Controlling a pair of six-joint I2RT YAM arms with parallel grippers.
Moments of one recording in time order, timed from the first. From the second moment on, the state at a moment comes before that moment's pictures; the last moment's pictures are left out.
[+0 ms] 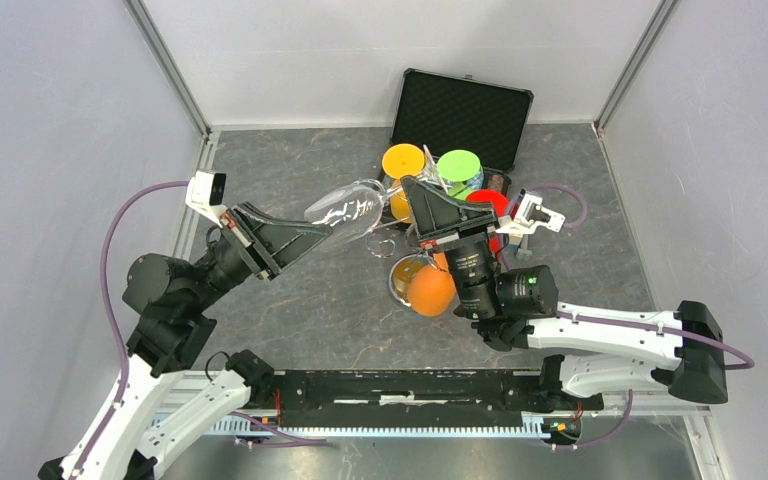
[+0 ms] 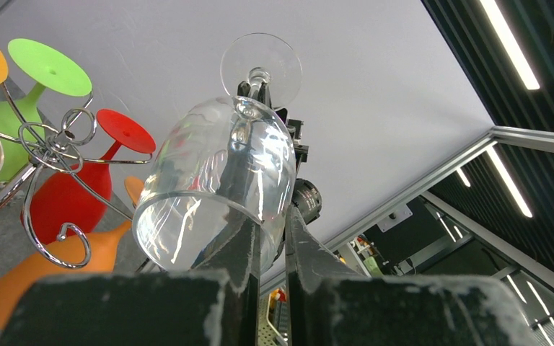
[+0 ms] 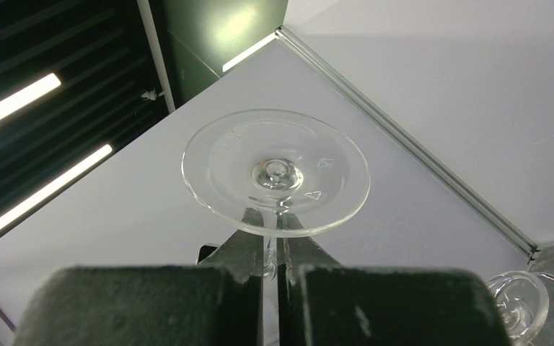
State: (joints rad) left arm -0.58 0.58 0.99 -0.01 0.40 -1.17; right arm 1.28 1.17 0.89 1.21 0.64 0.48
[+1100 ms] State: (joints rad) left arm -0.59 0.88 1.37 -0.56 -0.43 -0.57; right arm 1.18 1.16 1.20 0.50 0.29 0.12
